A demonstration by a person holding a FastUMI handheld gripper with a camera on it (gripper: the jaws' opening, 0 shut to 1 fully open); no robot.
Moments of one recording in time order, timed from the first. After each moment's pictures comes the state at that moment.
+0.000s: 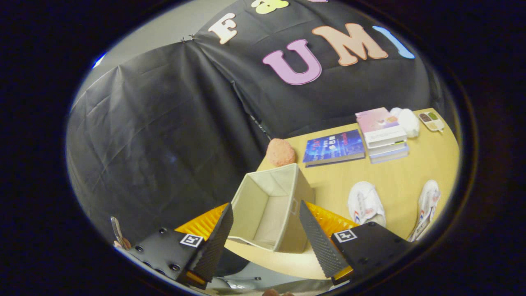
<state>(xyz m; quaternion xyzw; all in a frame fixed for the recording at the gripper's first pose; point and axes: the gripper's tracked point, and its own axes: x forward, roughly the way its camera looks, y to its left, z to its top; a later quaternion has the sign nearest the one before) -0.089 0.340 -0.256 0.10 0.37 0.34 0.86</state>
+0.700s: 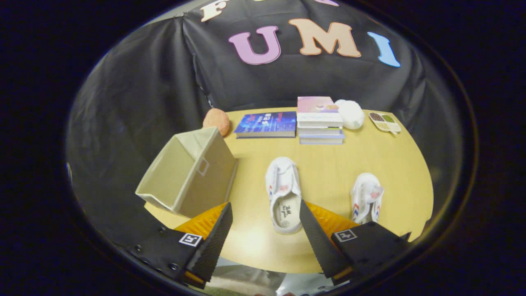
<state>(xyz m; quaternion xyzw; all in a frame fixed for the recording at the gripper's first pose) -0.069 0.191 -0.347 -0.08 0.42 0.22 0.88</state>
